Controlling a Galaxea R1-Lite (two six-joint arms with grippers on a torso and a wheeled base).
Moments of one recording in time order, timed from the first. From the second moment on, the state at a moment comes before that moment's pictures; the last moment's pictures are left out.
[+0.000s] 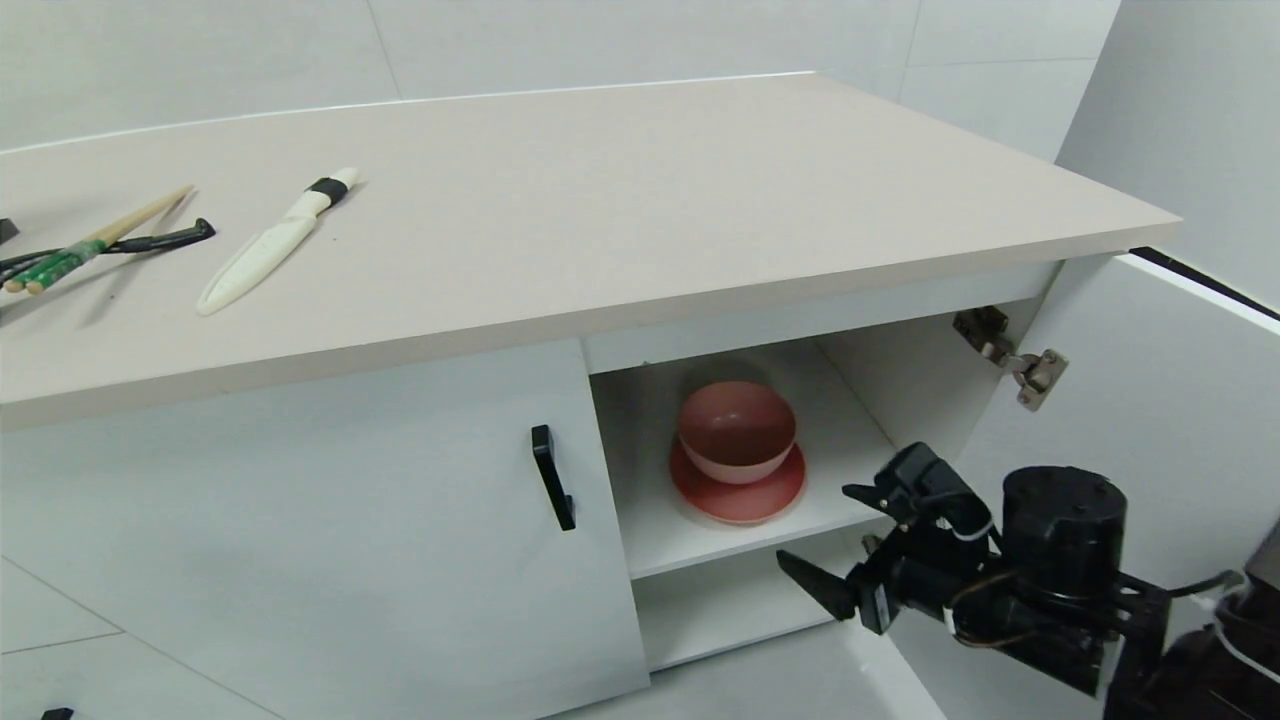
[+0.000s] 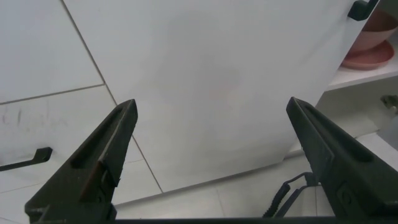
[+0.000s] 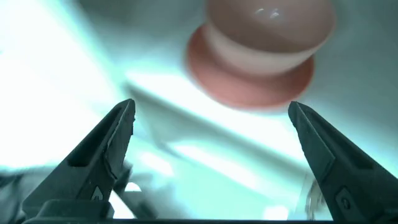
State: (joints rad) left arm 0.00 0.00 0.00 0.00 0.00 0.03; right arm 0.59 1.93 -0.36 -1.35 0.11 -0.16
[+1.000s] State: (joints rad) left arm 0.00 0.00 0.00 0.00 0.00 0.00; right arm 0.40 1.15 0.00 -1.02 0.10 -0.16
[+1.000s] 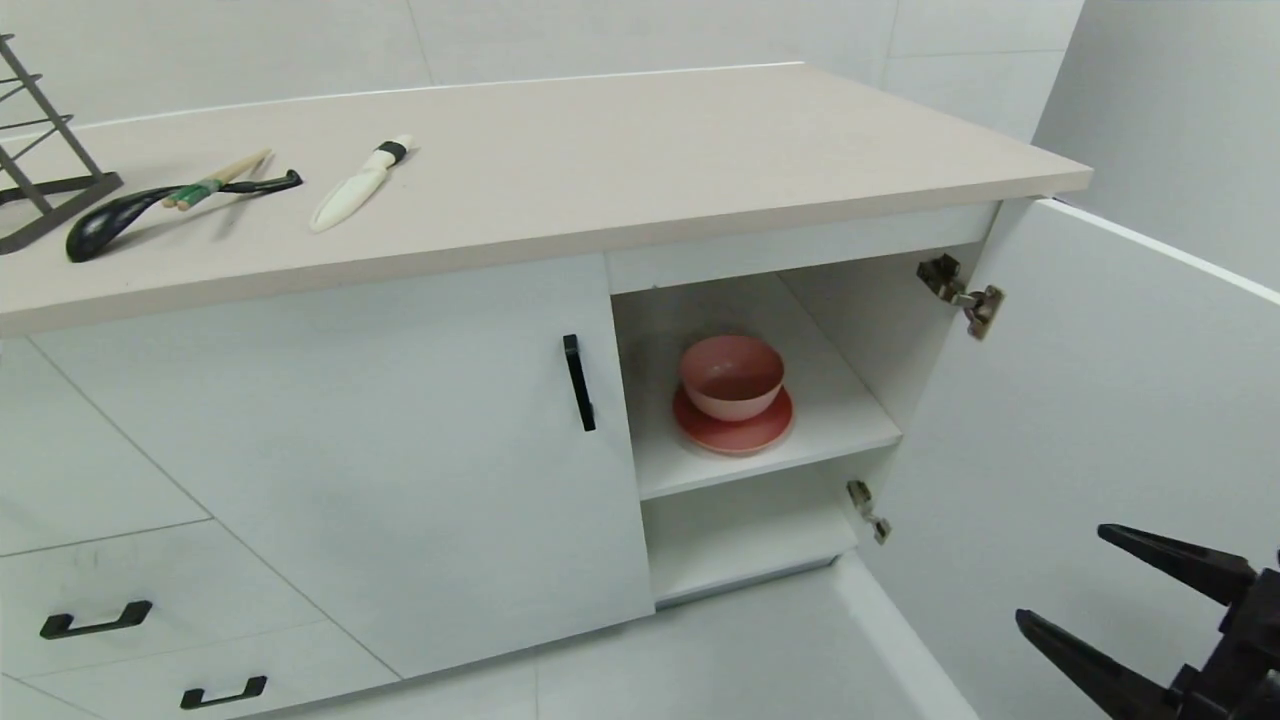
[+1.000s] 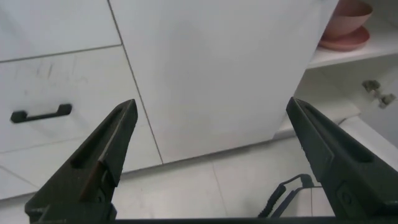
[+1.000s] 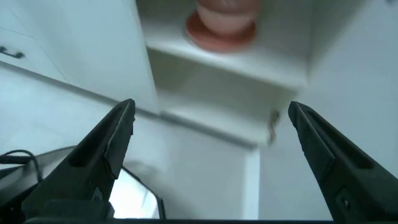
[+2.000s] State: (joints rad) left arm 0.00 0.00 0.00 0.00 0.00 0.00; right arm 0.01 0.03 0.00 0.00 0.05 -0.04
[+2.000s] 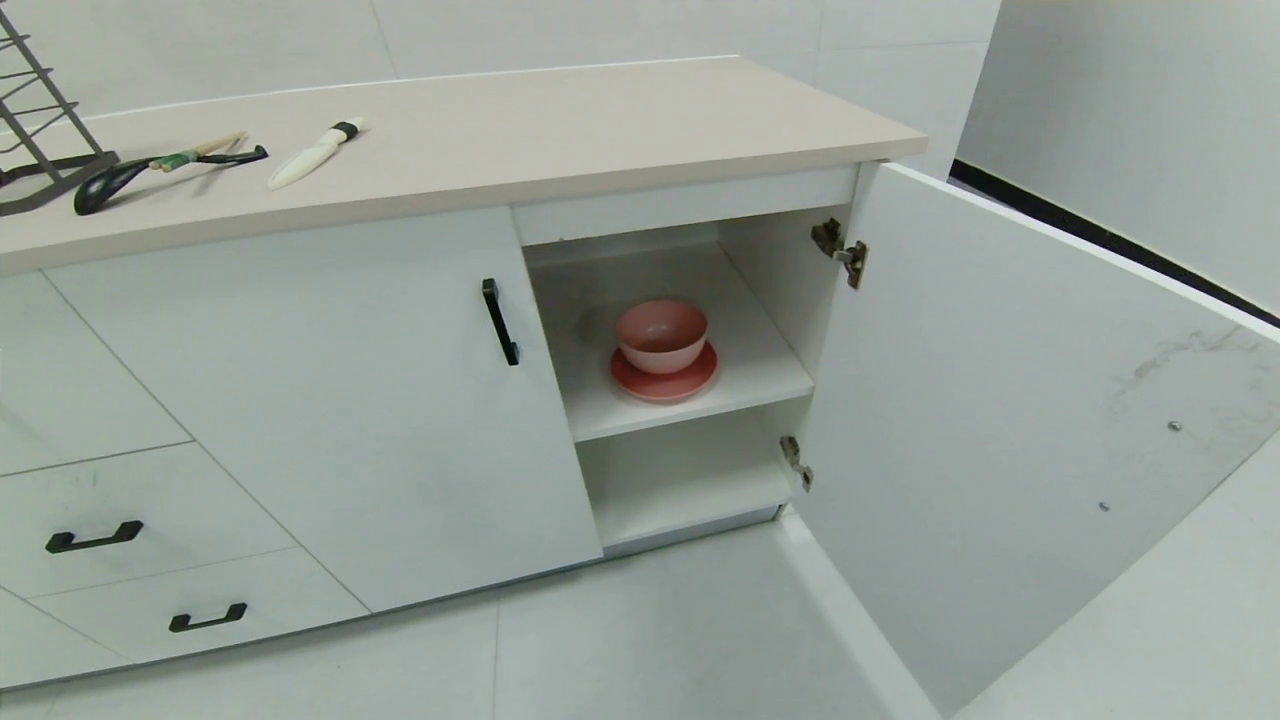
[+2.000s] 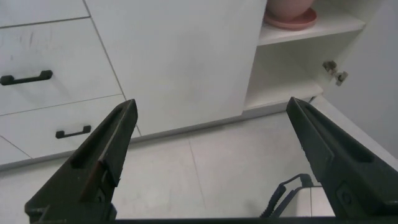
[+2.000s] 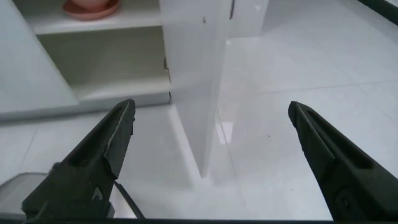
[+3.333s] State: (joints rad) left arm 0.00 0.00 0.00 0.00 0.02 0.00; right arm 0.00 0.00 0.00 0.00 0.01 -0.01
